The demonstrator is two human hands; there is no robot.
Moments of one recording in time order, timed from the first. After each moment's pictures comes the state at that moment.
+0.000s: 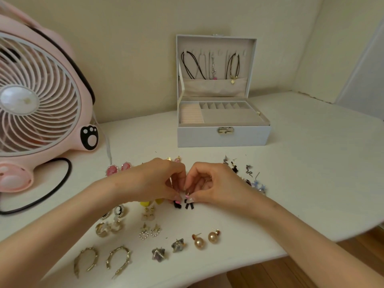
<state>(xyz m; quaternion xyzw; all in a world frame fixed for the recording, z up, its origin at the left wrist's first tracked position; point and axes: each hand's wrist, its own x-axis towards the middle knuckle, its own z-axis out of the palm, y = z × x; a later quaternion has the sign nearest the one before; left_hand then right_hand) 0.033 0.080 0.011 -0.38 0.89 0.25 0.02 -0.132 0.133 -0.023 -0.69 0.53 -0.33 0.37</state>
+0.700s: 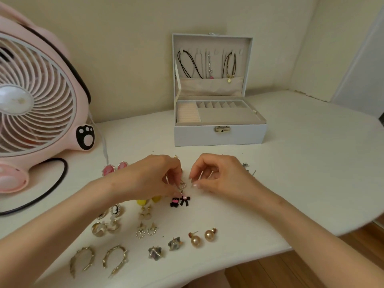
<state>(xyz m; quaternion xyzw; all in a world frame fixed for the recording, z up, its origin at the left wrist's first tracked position) 0.033 0.078 0.010 -0.39 0.90 0.21 -0.03 -0.145 0.136 -0.017 -0.69 0.54 -0.37 0.31</state>
